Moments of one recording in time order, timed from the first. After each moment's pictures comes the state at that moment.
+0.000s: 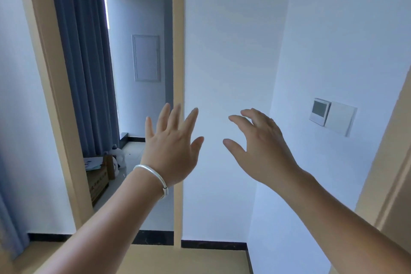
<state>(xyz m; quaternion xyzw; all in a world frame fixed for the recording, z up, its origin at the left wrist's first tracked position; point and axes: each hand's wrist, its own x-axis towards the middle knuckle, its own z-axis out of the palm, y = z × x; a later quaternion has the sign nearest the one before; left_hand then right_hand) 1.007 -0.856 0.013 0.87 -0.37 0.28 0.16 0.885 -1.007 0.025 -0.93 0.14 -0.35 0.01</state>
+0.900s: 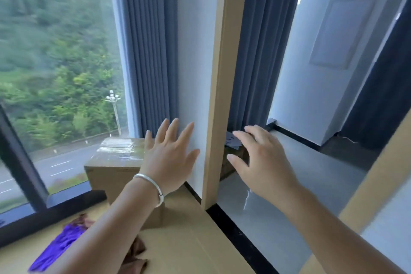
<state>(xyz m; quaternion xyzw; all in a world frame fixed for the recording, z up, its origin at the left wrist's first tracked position) 1.386 -0.699 -0.086 0.98 0.04 0.20 0.08 1.417 -0.914 -0.066 -0.92 -0.26 -0.24 0.16</state>
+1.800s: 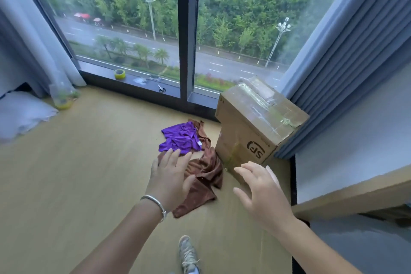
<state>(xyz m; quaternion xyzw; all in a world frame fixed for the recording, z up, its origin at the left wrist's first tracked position) 1.363 -0.481 -0.343 0.86 0.50 0.01 0.12 1.572 -0.604 -0.301 -0.76 -0.63 0.09 0.13</state>
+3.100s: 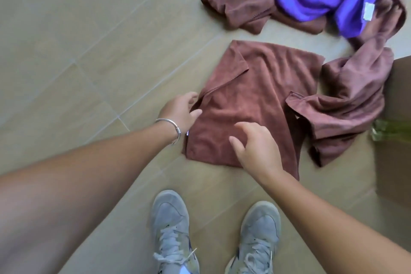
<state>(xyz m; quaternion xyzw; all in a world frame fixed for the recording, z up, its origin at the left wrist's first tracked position) 1.344 -0.324 -1.172 0.49 0.76 0.05 0.43 1.560 -0.349 -1.132 -0.63 -0.69 0.36 -0.01</state>
